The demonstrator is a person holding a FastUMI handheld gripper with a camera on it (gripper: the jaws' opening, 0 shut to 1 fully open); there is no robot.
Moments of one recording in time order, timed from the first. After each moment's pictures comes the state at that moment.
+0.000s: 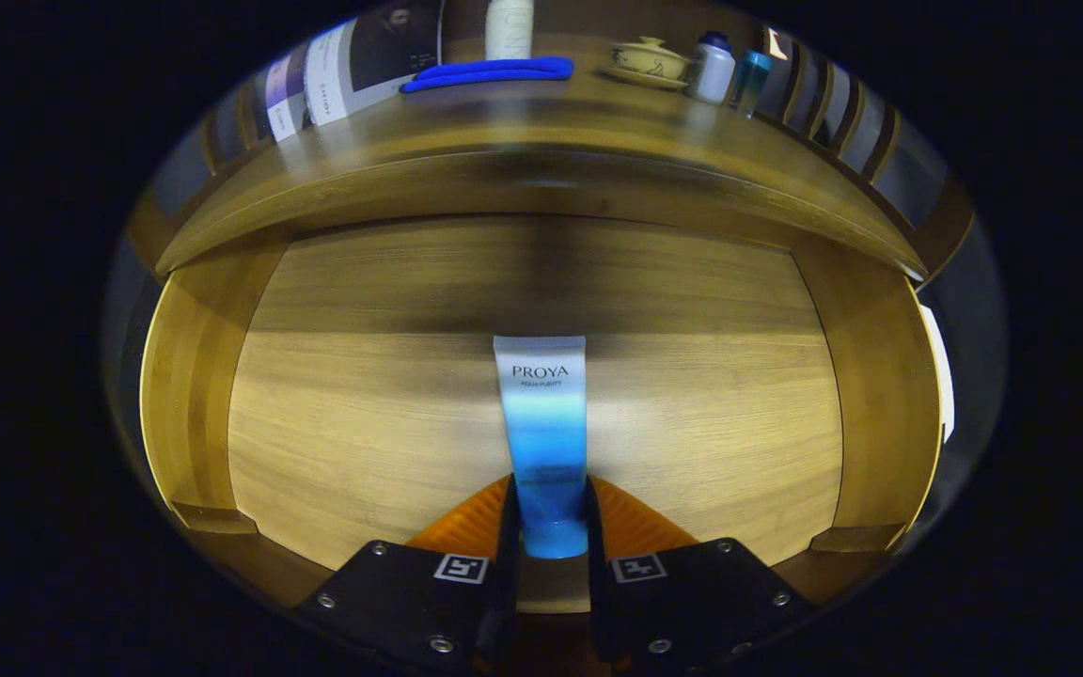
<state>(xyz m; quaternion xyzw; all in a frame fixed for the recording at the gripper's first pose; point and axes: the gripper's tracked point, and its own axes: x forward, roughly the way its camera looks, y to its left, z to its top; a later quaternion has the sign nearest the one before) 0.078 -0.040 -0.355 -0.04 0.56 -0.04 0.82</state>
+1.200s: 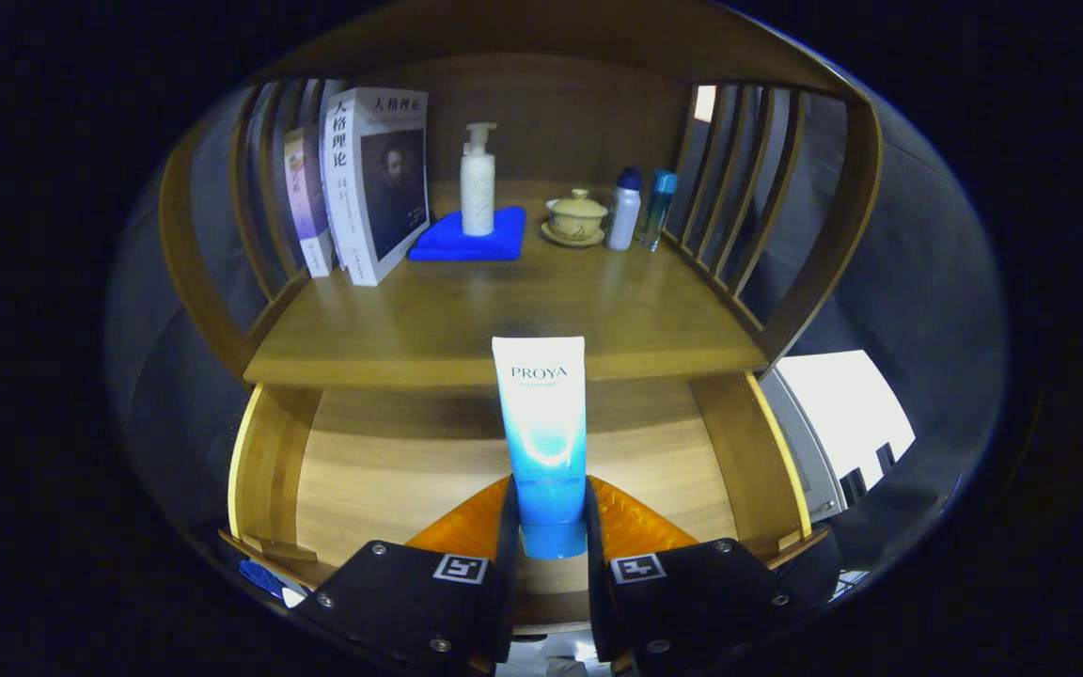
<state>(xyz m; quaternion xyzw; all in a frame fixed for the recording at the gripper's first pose) 0.104 -0.057 -0.188 -0.05 0.40 -0.10 0.91</state>
